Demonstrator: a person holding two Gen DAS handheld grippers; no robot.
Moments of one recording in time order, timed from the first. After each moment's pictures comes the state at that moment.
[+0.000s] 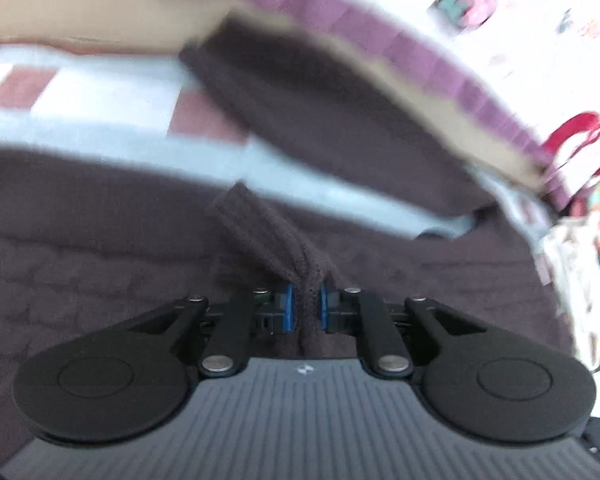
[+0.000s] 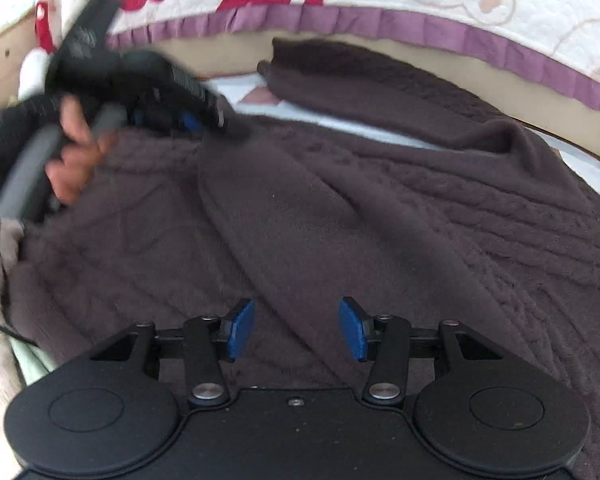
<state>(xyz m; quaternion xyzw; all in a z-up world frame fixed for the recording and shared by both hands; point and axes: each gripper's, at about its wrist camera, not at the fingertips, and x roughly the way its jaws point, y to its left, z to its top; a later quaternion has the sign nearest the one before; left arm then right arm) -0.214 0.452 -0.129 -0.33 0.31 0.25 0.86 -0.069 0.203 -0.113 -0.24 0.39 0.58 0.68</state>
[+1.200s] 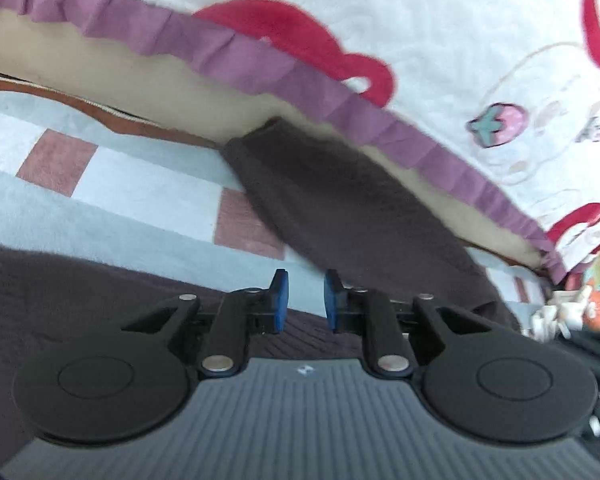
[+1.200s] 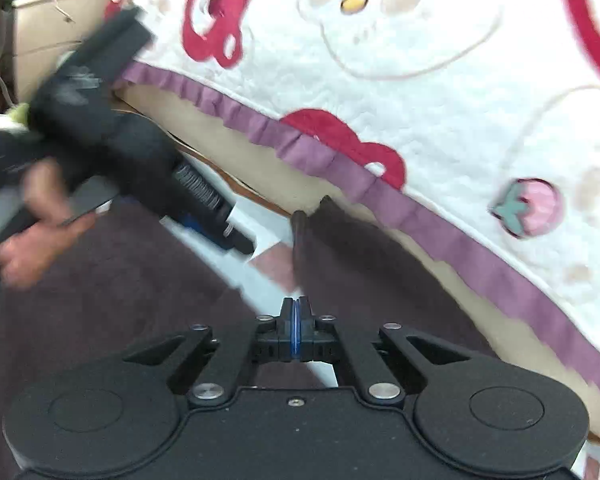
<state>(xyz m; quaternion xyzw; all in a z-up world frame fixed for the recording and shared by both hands) -0.188 0.524 -0.089 -0.39 0.30 0.29 0.82 -0.057 0.388 -0.044 -0.33 0.19 0.65 0.66</state>
